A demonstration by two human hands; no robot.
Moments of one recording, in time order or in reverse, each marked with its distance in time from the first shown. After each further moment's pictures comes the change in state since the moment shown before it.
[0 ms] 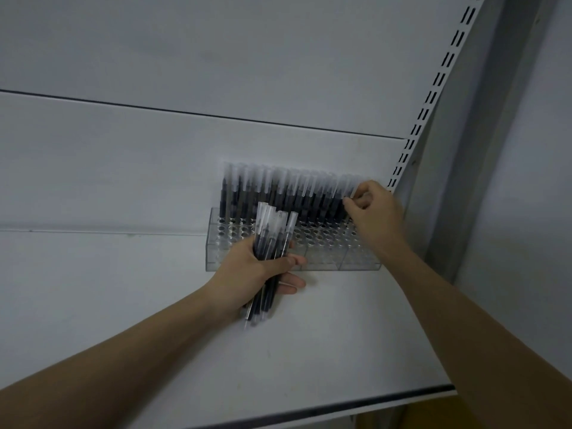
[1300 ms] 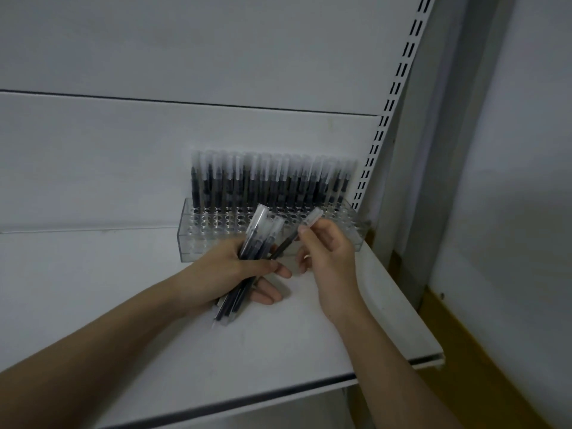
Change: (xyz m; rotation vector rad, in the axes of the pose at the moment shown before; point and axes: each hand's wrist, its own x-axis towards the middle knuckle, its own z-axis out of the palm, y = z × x) left_hand -0.001 -0.002 0.002 0.215 -0.219 -0.118; right_hand -0.105 -0.020 0.017 0.881 -0.109 0.332
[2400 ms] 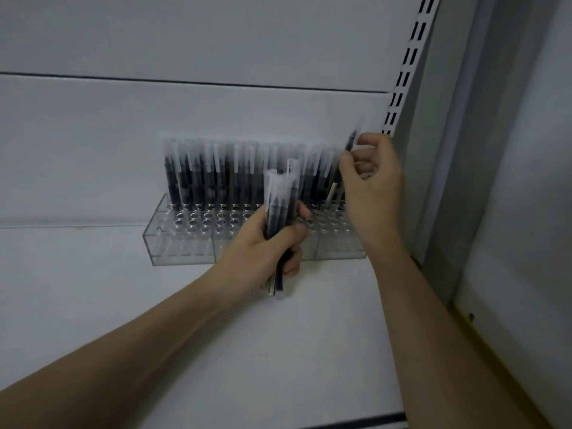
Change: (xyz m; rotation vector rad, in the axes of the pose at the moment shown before) left_hand 0.058 0.004 0.051 -0.048 0.121 0.408; right_hand 0.114 -0.027 -0.041 -0.370 0.187 -0.440
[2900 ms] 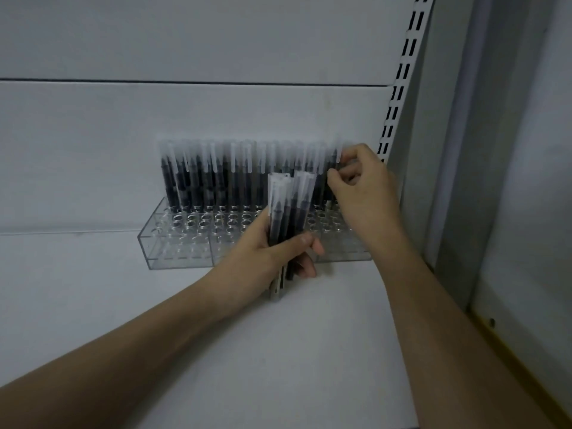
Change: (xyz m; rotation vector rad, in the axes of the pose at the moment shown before) left_hand -0.005 -0.007 0.003 0.184 -0.025 0.000; right_hand -0.003 0.010 -0.003 -0.200 -0.193 0.001
